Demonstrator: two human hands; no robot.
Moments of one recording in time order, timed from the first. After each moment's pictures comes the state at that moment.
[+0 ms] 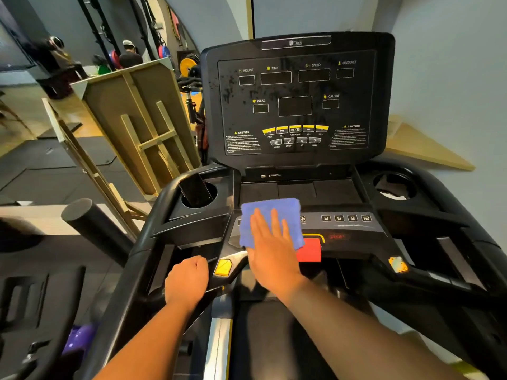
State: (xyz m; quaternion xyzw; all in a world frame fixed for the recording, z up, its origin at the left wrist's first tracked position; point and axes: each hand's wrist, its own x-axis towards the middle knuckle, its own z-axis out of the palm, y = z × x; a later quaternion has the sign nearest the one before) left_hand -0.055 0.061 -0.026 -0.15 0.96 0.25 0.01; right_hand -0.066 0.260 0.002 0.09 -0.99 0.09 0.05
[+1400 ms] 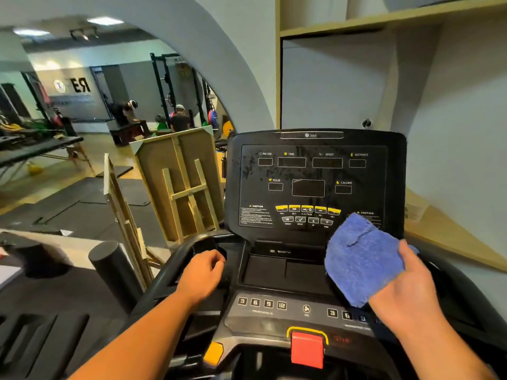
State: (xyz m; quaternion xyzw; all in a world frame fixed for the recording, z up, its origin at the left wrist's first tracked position) left_hand -0.168 0.090 0.067 -0.03 0.95 0.30 -0.07; right_hand -0.128 0.464 0.111 0.02 -0.20 0.98 -0.07
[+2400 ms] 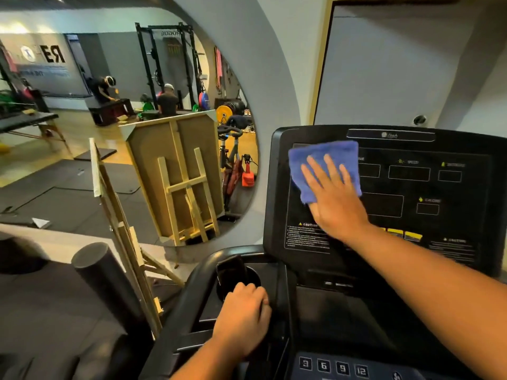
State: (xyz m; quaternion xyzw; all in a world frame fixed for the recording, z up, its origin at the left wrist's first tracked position) left_hand -0.233 0.051 0.003 0.14 0.98 0.14 -0.02; right_hand -0.377 0.285 0.144 0.20 -0.92 -0.06 0.33
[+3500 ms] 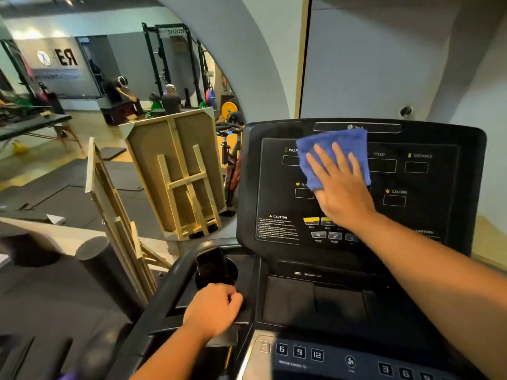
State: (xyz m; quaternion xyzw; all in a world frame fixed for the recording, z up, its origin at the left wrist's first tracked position) left_hand -0.227 0.062 0.009 0.00 0.97 0.23 0.03; right_hand -0.374 0.362 0.159 0.19 -0.93 -0.02 0.32
